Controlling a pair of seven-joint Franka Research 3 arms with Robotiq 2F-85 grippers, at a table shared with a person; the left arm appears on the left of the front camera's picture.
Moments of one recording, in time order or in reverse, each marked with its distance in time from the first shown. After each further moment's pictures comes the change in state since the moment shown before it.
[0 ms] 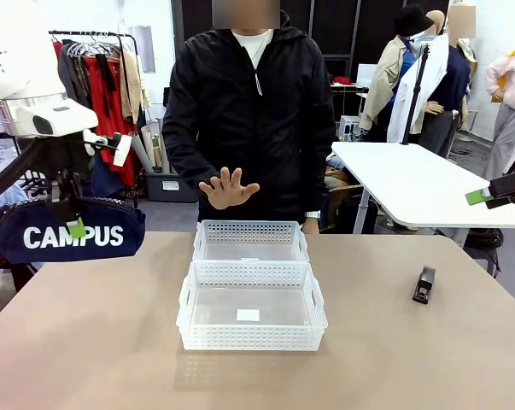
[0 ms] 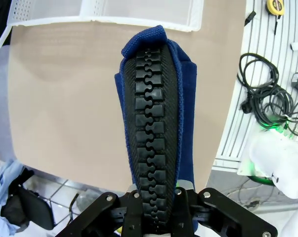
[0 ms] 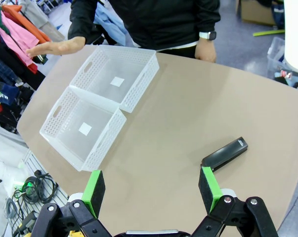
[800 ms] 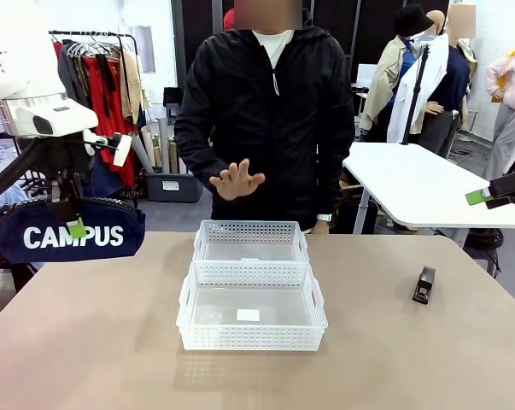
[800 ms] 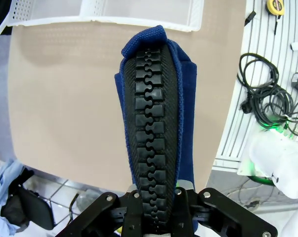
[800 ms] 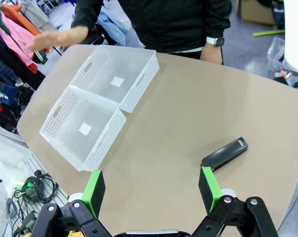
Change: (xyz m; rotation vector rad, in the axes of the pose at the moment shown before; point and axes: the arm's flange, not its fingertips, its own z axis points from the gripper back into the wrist) left arm 0.000 0.000 0.000 0.000 0.000 0.000; right arm 0.000 0.000 0.000 0.000 0.000 0.000
